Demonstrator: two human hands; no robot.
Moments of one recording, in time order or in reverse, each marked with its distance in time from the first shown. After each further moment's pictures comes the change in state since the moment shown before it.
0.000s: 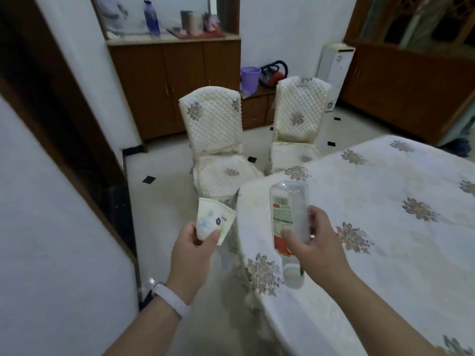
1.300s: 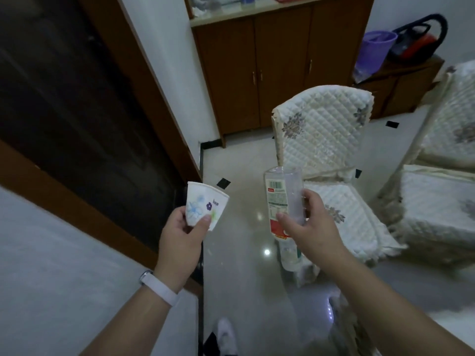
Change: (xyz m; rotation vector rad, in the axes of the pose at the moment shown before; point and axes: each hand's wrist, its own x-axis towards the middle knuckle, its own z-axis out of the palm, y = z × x) left_hand 0.490 0.028 -0.128 0.132 0.308 -0.061; right_hand 0.489 -0.129 0.336 0.170 -0.361 -0.090
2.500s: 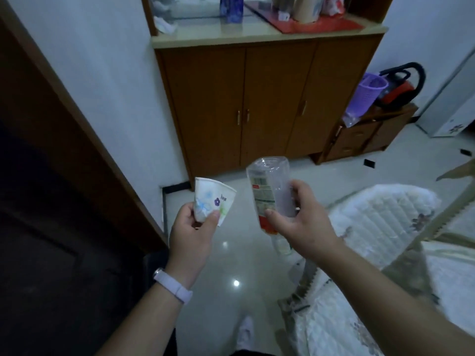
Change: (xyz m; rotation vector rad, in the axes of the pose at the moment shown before) left_hand 0.603 0.026 0.092 -0.184 -0.117 0.010; right_hand 0.540 -0.126 0.143 -0.216 0.054 -0.061
